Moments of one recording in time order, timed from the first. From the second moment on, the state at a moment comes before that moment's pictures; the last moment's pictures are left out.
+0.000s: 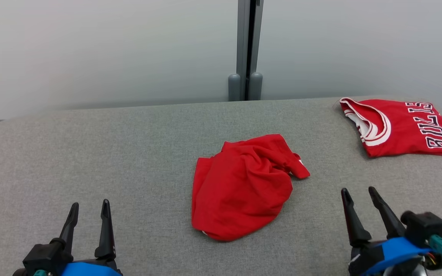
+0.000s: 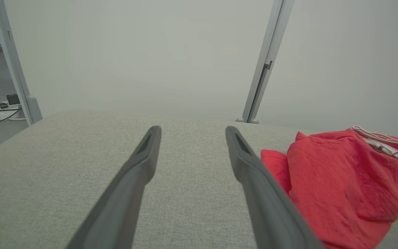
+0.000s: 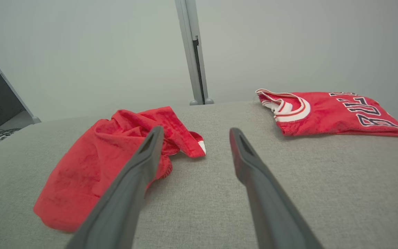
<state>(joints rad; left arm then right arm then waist) 0.06 0.28 -0.23 0.12 -0.46 0.10 -0.23 0.00 -0.05 -0.01 0.12 0.22 0.13 -0.08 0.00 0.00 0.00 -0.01</state>
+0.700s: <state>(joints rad) -0.04 0.30 -0.27 0.07 -0.44 0.08 -0.21 -0.70 -0.05 -0.10 0.54 0.27 0.13 0.61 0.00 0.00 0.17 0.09</state>
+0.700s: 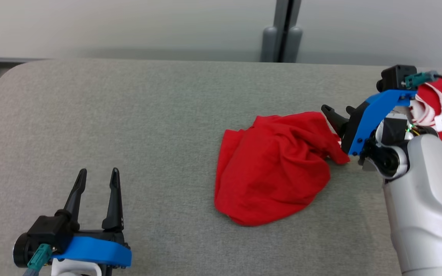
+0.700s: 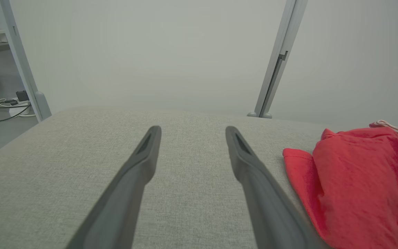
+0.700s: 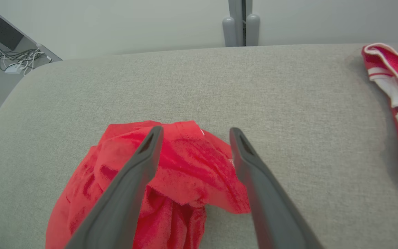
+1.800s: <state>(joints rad) -0.12 0.27 -0.28 0.15 -0.44 0.04 -0.25 -0.88 -0.08 0.35 0.62 0.51 0.13 0.40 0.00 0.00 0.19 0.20</state>
